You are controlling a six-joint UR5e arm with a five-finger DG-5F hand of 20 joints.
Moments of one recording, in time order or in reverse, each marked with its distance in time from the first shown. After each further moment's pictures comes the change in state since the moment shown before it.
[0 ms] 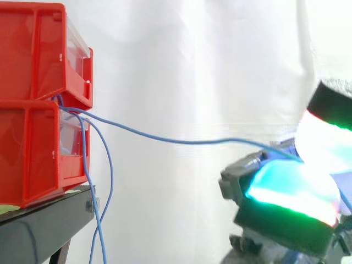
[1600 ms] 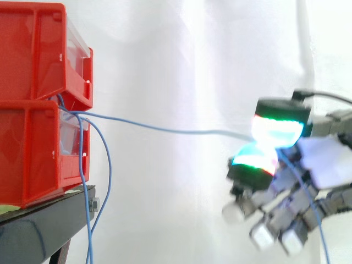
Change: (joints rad) arm -0.135 0.105 -0.126 0.024 0.099 0.185
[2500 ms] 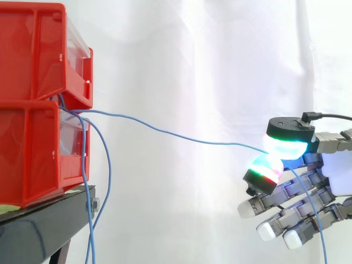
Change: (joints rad) arm 0.022 0.053 -0.192 0.200 0.284 -0.051
